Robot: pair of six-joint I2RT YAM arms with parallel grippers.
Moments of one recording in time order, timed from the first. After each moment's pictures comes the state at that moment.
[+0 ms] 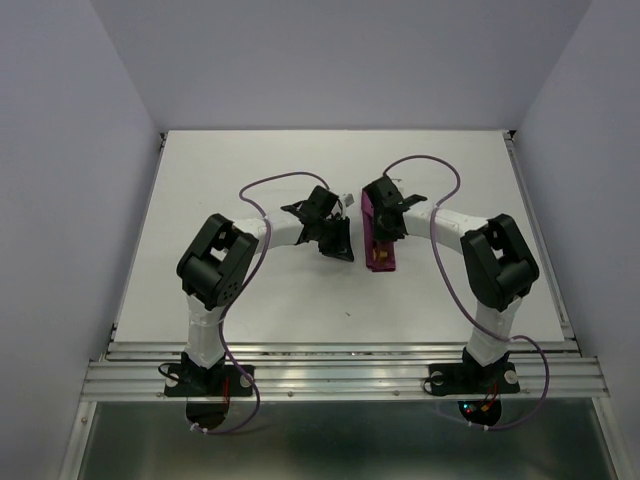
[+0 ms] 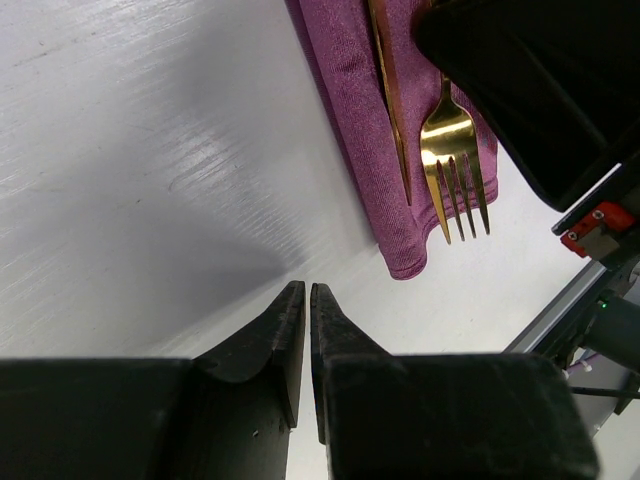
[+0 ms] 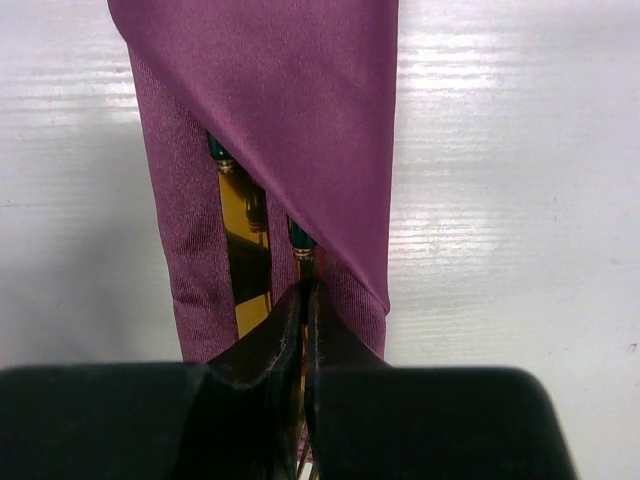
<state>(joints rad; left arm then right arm) -0.66 1.96 1.24 -0.23 0.42 -0.53 0.53 1.86 1.24 -0.46 0.30 0.51</state>
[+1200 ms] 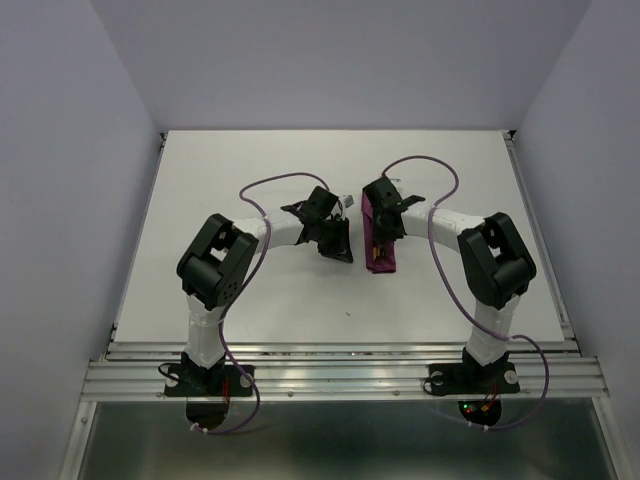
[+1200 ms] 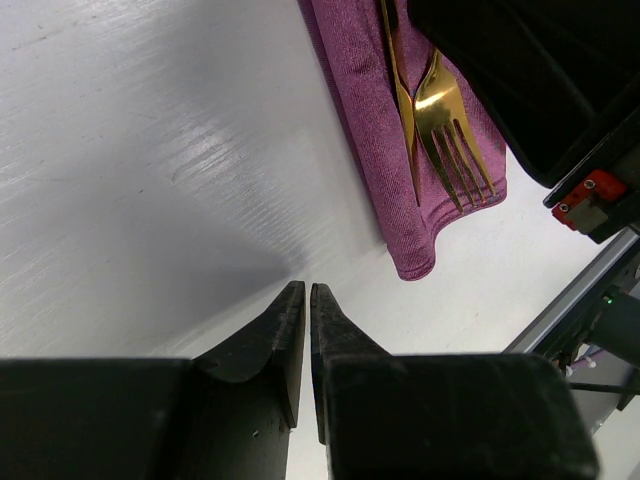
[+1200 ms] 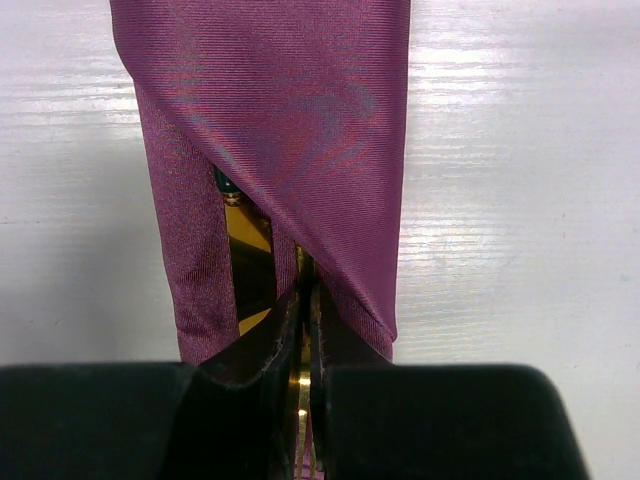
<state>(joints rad) -0.66 1.96 1.24 -0.25 0.42 -0.52 0.52 1.89 1.25 -0.44 0.32 0.50</state>
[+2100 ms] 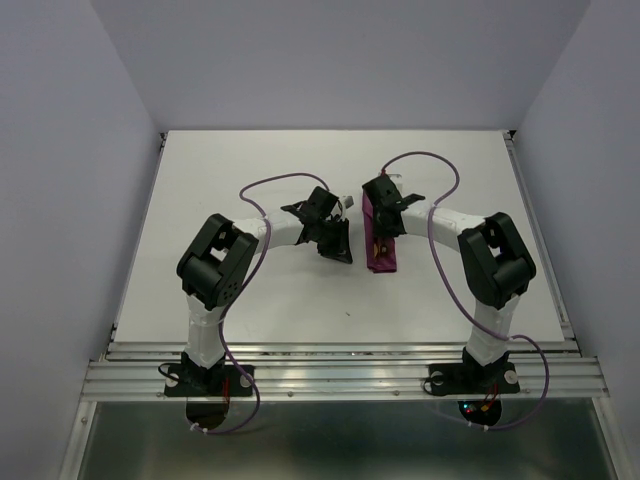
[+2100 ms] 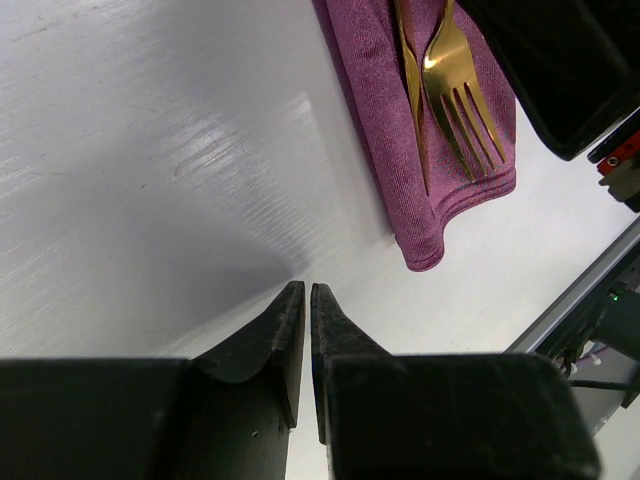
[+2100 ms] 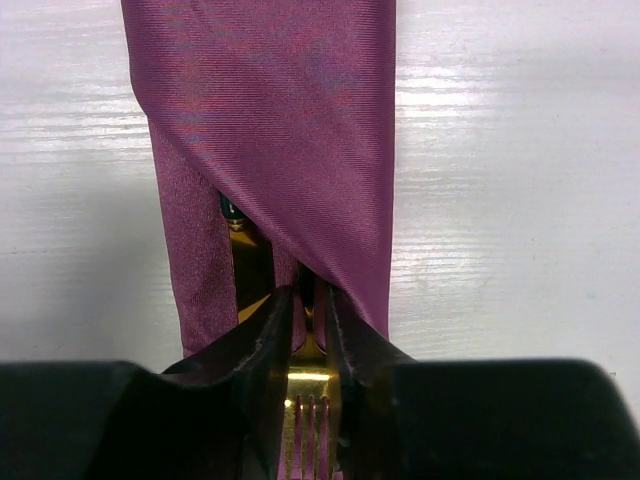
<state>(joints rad) -0.66 1.96 1.24 -0.26 0.42 -0.51 0.52 1.89 1.26 -0.42 0.37 0.47</state>
